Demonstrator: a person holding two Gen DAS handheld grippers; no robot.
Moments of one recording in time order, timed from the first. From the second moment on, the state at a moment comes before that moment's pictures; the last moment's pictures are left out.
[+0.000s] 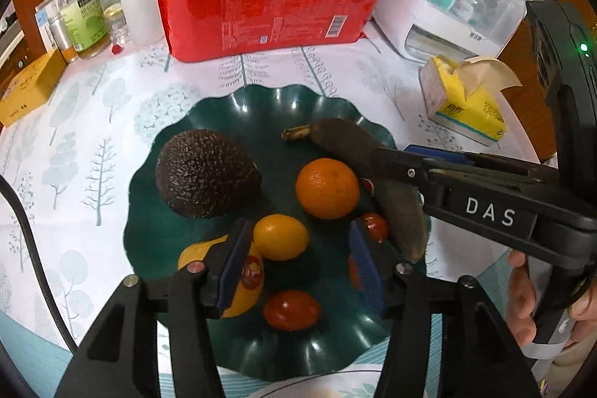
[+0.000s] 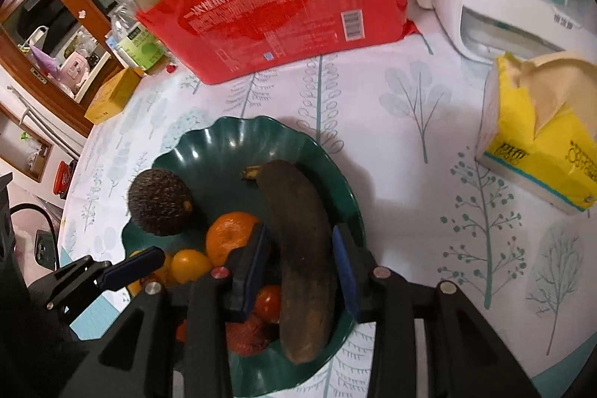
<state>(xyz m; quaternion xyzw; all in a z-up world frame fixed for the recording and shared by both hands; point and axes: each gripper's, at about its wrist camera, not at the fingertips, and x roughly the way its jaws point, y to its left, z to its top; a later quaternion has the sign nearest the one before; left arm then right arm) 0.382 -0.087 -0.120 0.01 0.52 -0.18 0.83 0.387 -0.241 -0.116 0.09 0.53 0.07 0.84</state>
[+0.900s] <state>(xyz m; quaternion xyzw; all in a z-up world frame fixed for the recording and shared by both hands) 0.289 -0.021 0.000 -0.01 0.49 -0.18 0.86 0.269 -0.216 -0.008 0.10 0.47 0.05 0.88</state>
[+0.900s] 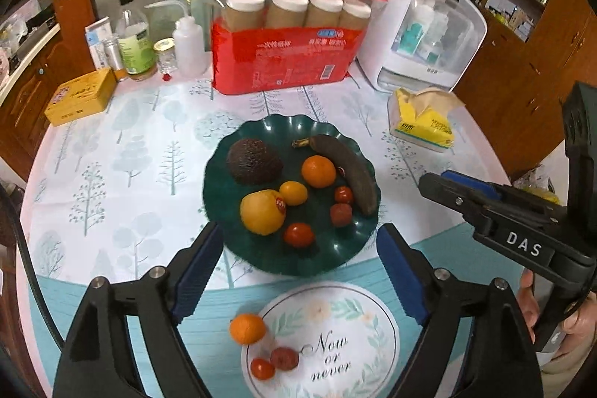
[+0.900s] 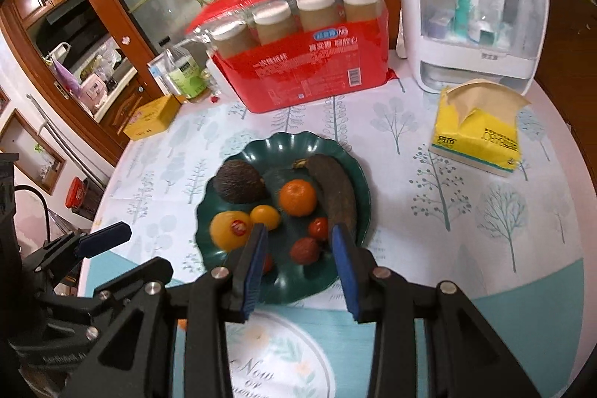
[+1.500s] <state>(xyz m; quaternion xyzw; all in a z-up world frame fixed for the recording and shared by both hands) 0.213 0.047 0.029 0.02 0.41 -0.15 0.90 0.186 -0.149 0.024 0.07 0.43 0.06 0.90</state>
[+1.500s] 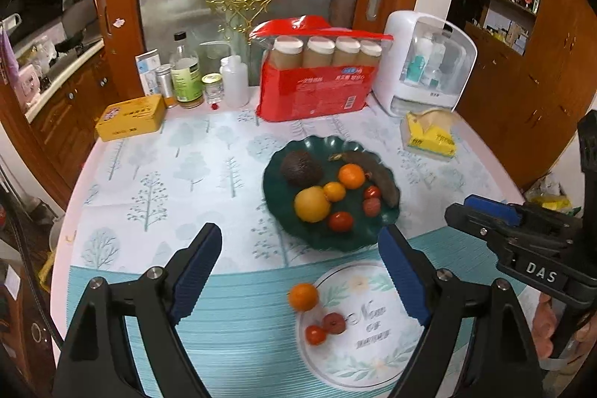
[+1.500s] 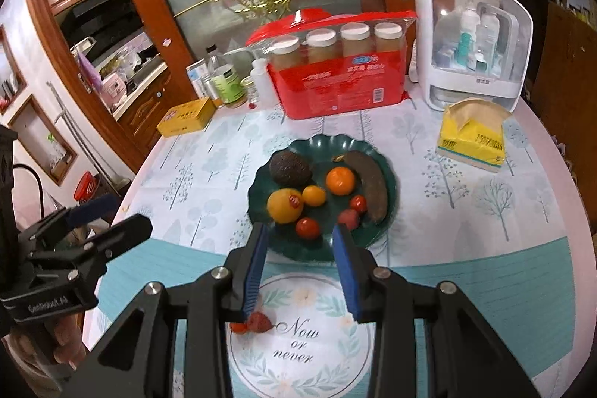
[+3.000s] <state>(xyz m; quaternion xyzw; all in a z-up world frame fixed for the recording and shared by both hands) 0.184 0.062 -0.147 -0.01 0.55 -0.16 0.82 0.180 -0.063 -0.159 -0.09 0.53 0.24 0.81</state>
